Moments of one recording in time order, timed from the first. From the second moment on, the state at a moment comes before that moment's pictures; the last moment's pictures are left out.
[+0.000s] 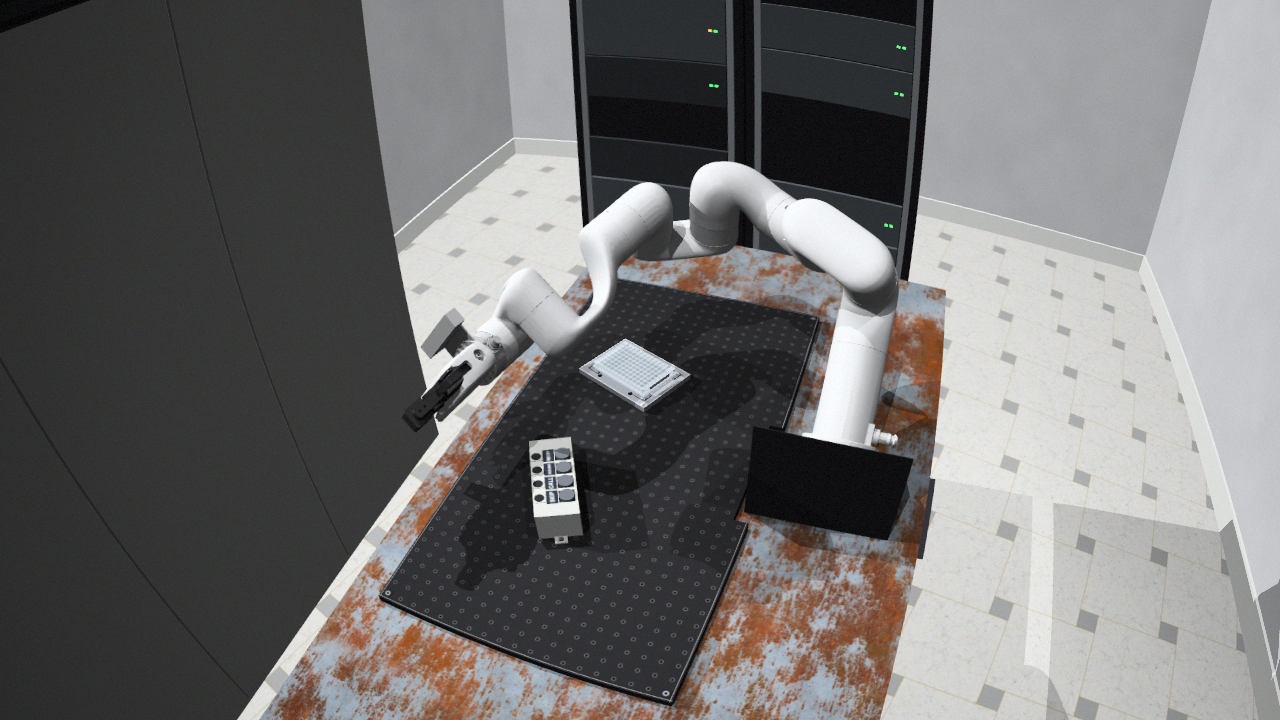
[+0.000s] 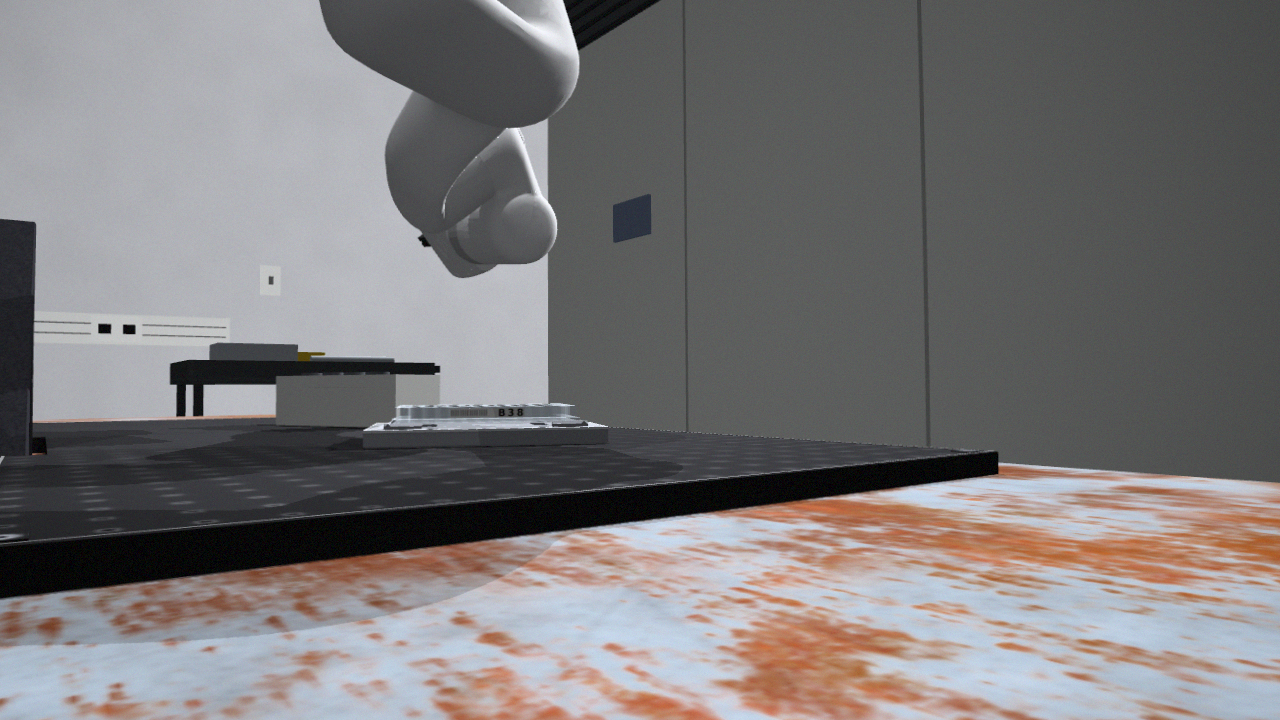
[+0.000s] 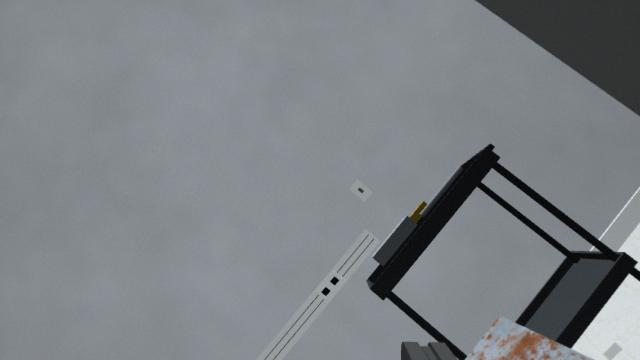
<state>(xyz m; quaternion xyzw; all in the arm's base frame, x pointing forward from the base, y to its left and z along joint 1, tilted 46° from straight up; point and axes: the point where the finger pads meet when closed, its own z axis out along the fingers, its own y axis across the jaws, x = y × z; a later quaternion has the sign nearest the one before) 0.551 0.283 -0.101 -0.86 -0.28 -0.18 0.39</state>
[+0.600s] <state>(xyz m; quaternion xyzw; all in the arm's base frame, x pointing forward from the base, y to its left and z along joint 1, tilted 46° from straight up) 0.490 0.312 -0.105 -0.87 -0.32 -0.05 0.39</state>
